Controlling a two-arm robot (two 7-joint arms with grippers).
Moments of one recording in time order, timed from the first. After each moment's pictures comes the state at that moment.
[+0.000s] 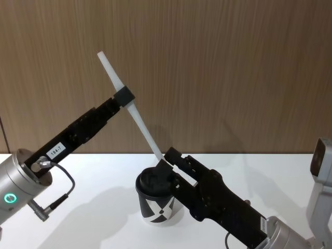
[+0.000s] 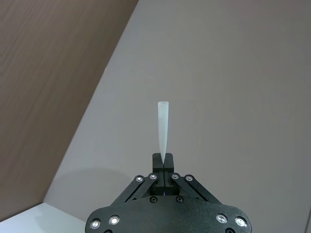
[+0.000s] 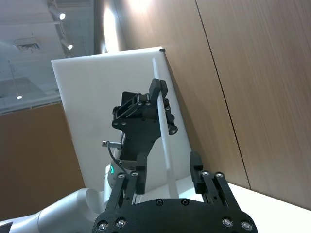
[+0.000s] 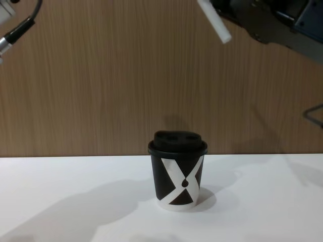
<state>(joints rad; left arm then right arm) -0.36 0.51 0.37 -1.71 -1.40 0.21 -0.82 0.04 0.29 -0.28 -1.86 0.82 0.14 0.74</state>
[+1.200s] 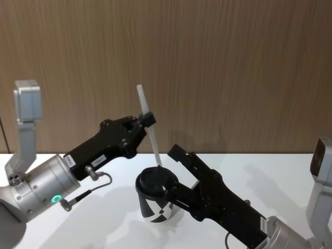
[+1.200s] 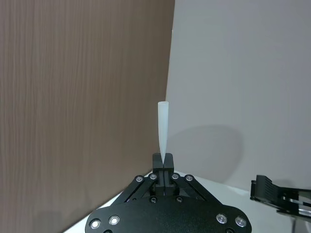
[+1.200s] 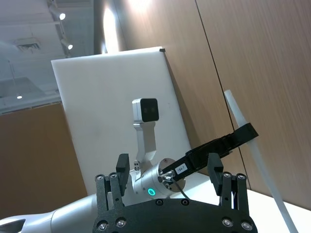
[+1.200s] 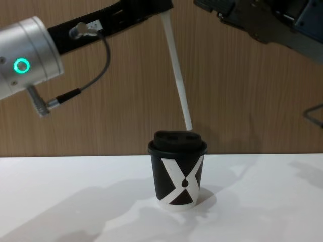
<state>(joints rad) -0.46 0.48 0.50 -1.57 -0.93 -0.06 -0.61 0.04 0.29 -0.28 -1.86 0.82 0.14 0.74</state>
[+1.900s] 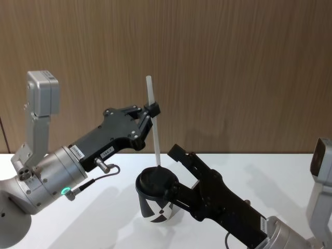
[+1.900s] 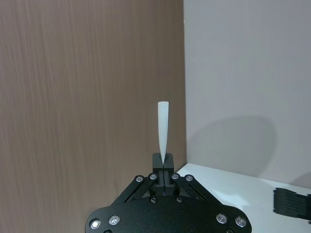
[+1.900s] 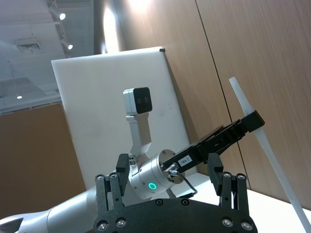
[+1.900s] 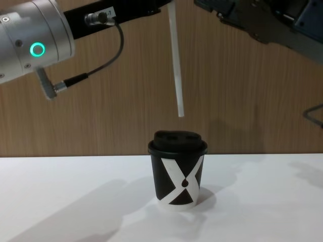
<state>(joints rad) -0.47 0.47 0.51 -1.63 -0.76 -0.09 -0.47 0.04 0.29 -0.28 -1.86 0.82 0.14 0.74</state>
